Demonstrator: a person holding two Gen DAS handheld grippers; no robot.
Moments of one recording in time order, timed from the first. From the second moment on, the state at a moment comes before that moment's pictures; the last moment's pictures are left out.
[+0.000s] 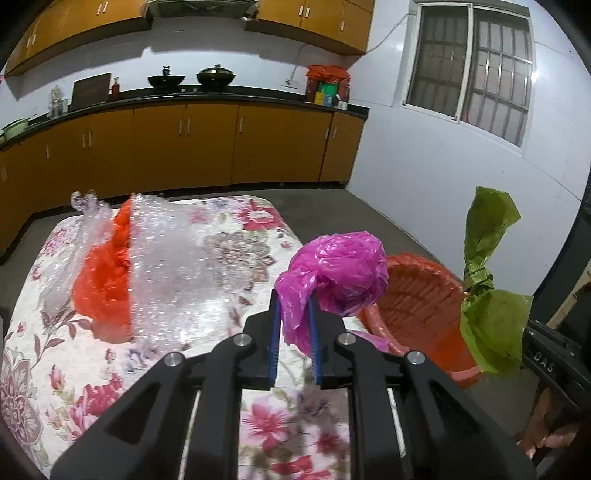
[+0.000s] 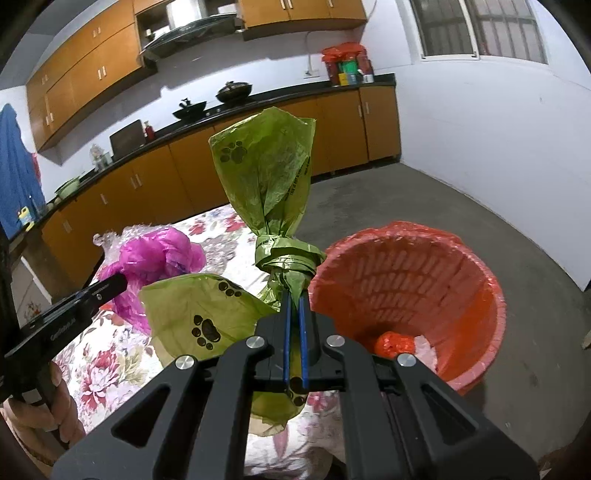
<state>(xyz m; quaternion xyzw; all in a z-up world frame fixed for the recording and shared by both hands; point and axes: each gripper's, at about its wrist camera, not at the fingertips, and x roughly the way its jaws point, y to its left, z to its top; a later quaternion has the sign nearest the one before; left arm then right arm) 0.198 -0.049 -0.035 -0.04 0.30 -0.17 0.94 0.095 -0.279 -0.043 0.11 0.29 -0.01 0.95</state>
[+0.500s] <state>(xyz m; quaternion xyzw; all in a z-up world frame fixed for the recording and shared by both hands) 0.214 -0.131 -0.049 -0.03 0.32 -0.25 0.91 0.085 -0.348 -0.041 0.14 0.28 -0.10 0.95</state>
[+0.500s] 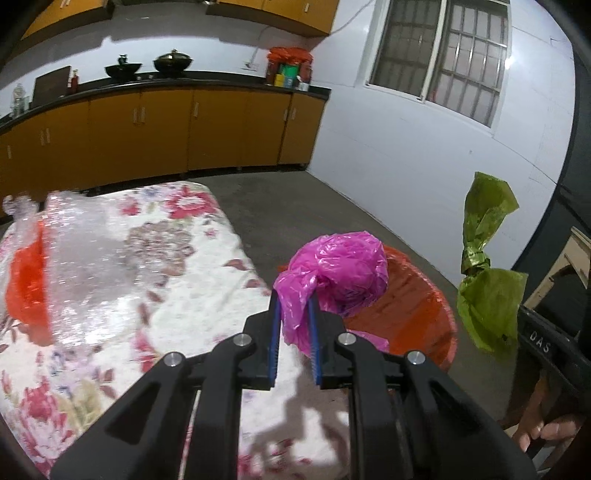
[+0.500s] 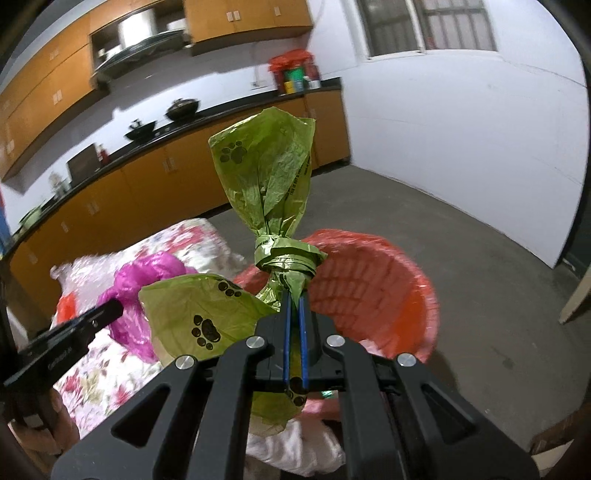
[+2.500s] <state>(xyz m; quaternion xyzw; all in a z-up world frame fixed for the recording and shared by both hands) 0.202 0.011 -0.090 0.01 0.30 -0.02 0.95 0.125 -0.273 -0.049 0.04 0.29 -0.06 0.96</state>
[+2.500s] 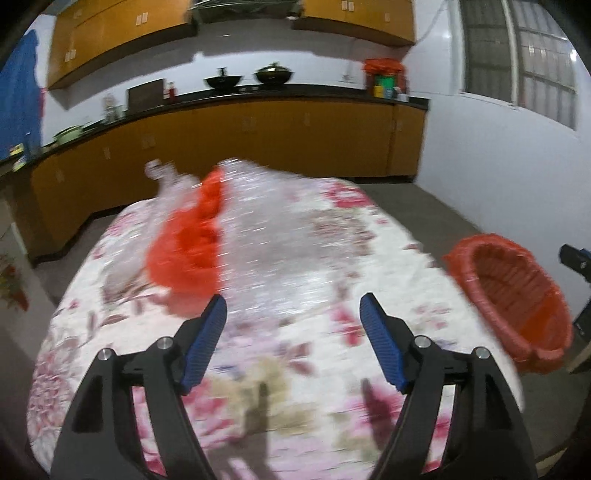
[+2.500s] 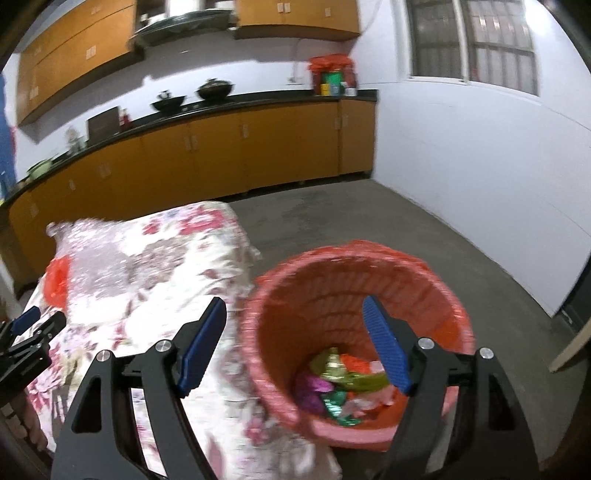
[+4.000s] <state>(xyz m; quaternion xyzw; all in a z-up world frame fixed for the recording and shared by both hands) 0.199 0.185 -0.102 -0.10 0.29 0.12 0.94 0.276 -0.061 -0.141 -0.01 0.42 0.11 0.90</state>
